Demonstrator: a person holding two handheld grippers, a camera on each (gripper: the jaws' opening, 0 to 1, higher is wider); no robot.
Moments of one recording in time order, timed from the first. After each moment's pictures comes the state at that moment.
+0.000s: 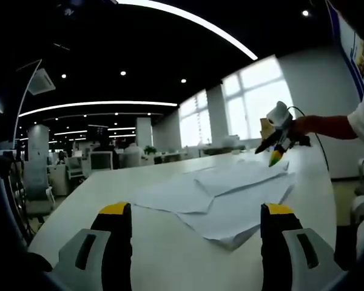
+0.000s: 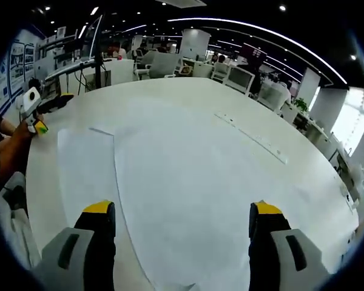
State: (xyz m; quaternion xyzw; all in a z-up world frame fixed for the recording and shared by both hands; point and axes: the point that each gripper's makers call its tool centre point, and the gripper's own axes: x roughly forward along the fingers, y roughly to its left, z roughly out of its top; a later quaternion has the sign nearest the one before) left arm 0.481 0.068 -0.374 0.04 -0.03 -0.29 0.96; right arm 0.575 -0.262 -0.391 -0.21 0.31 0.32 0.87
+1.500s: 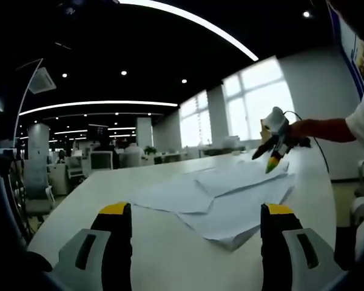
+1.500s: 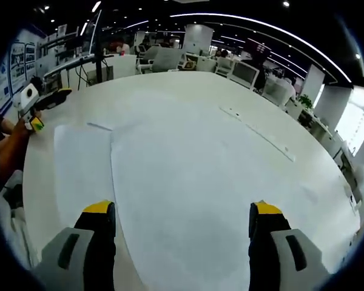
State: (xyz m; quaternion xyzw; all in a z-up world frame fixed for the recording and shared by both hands) left arm 0.482 0.069 -0.374 0.03 -0.03 -0.29 0.96; right arm 0.584 -0.254 -0.410 -0.22 0.33 0.33 0.86
